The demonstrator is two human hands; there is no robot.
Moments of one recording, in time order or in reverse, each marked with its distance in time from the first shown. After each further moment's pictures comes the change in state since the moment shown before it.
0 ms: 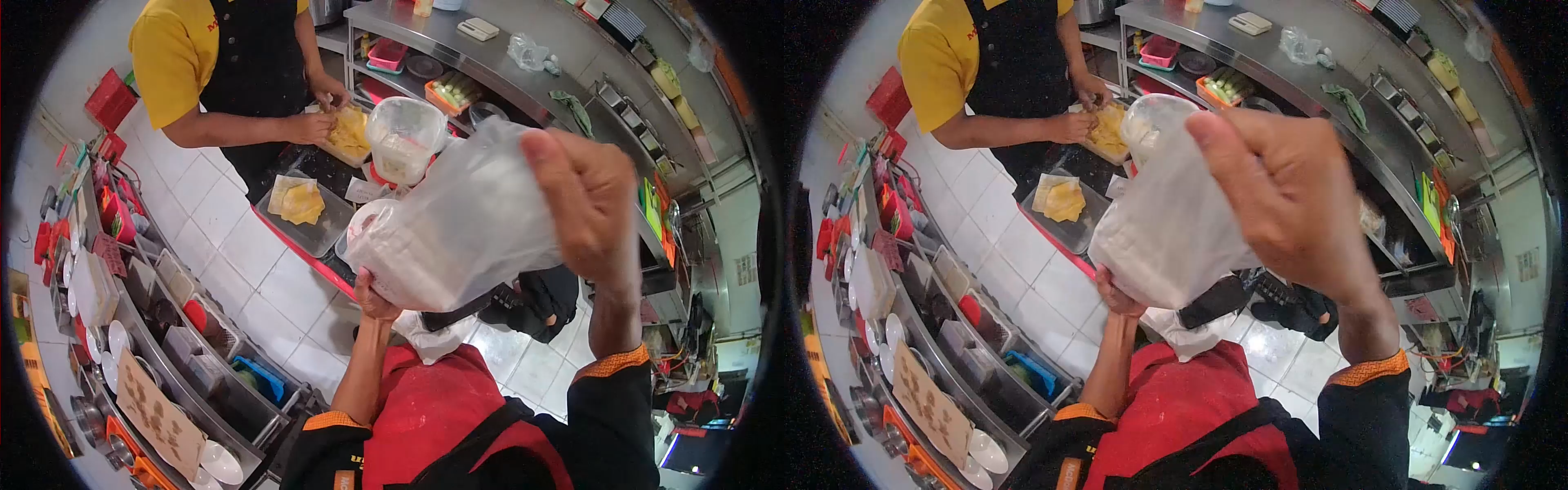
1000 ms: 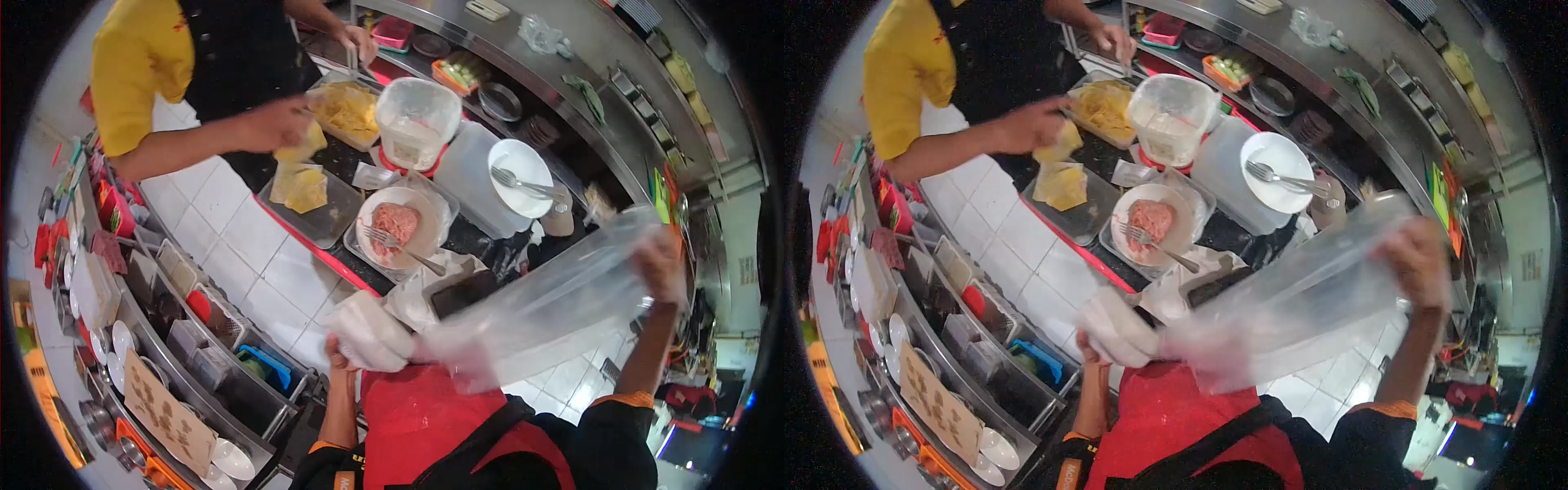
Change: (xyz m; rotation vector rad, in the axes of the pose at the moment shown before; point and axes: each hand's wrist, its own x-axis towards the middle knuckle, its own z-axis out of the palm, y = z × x) left_hand -0.134 0.043 -0.122 0.008 0.318 -0.070; right_hand -0.115 0.126 -0.116 -0.023 0.044 0.663
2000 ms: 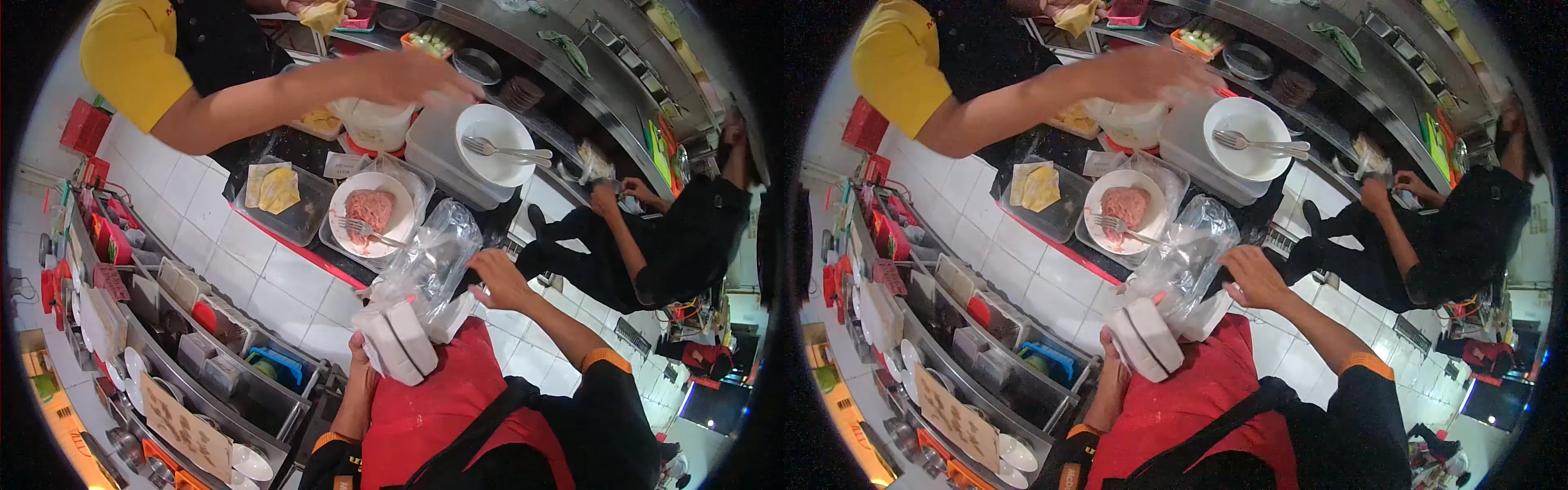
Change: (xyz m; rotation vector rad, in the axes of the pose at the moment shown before) left_hand -0.004 -0.053 0.003 -0.048 -0.151 -0.344; right_hand -0.031 0.172 0.214 -0.521 -0.343 -0.637
